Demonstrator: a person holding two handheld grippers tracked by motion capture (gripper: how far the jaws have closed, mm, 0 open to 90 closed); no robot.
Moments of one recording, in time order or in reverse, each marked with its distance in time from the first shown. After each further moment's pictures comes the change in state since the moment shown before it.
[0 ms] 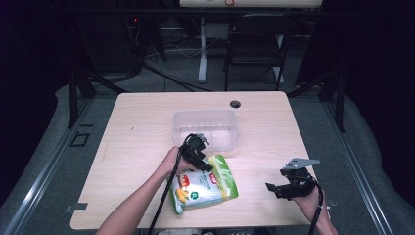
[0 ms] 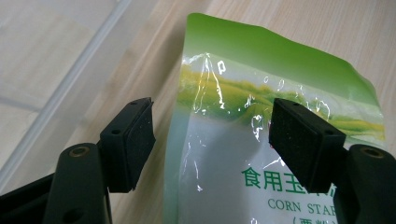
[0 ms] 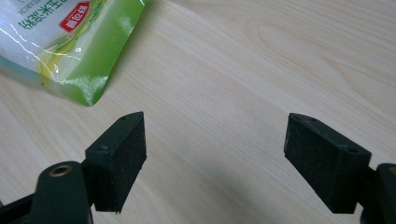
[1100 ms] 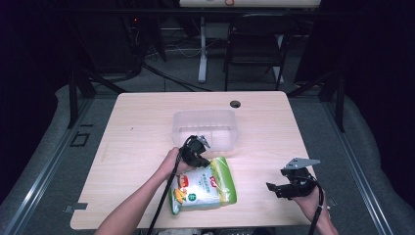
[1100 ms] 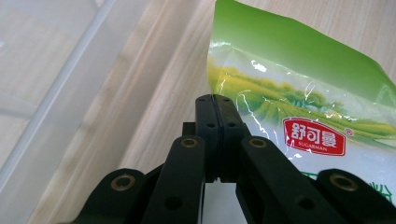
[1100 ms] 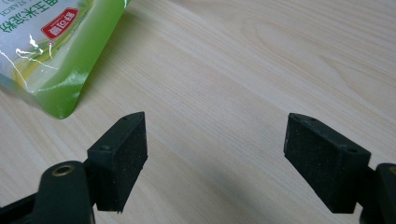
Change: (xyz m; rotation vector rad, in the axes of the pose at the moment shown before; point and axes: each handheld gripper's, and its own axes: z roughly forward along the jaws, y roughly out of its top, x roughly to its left) left arm -0.009 -0.006 -0.007 -0.031 0.067 0.066; right arm -0.002 -0.001 0.000 0.000 0.000 0.004
